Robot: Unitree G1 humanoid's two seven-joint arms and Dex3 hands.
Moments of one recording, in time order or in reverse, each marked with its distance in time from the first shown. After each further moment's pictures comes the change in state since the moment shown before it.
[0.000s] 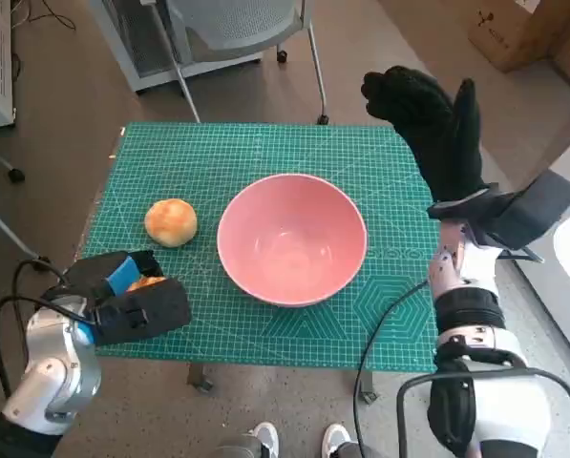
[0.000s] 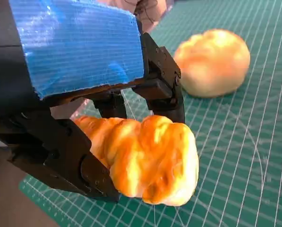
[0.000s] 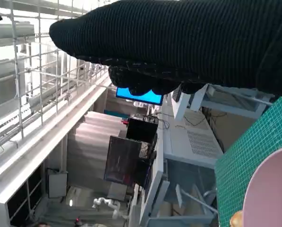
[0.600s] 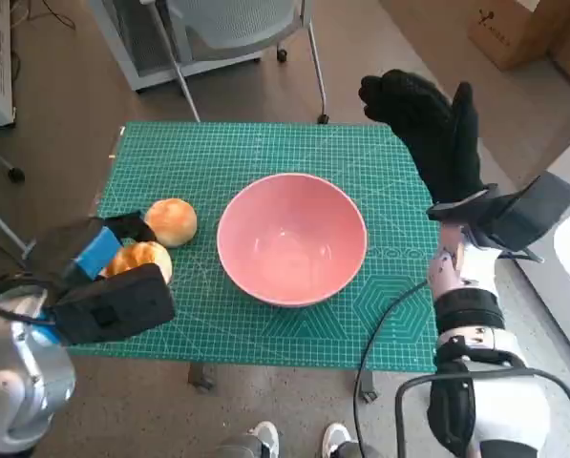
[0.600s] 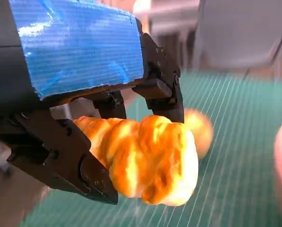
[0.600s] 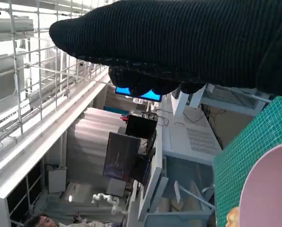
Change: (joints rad) left arm -0.055 0.042 0.156 -0.336 0.045 0.033 -0.112; right arm 0.003 0.000 -0.001 0.000 0.000 0.014 0.009
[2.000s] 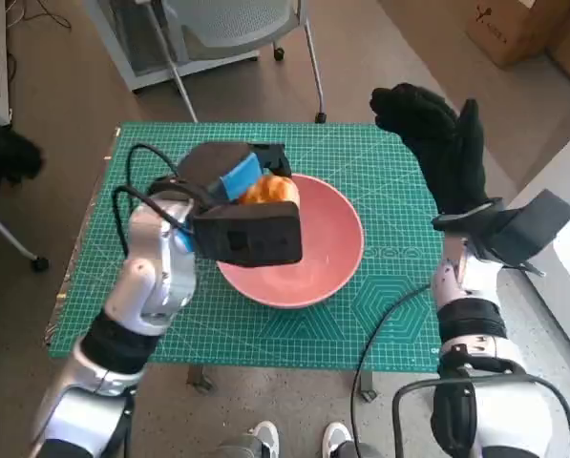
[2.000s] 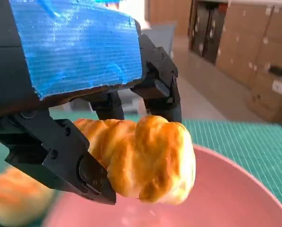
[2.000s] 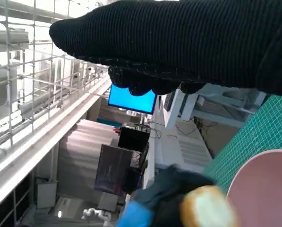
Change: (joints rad) left arm -0.533 -0.454 -0.266 0.756 -0.039 -0.318 0.190; right arm 0.053 -0.015 0.006 0.000 0.001 -0.073 -0.019
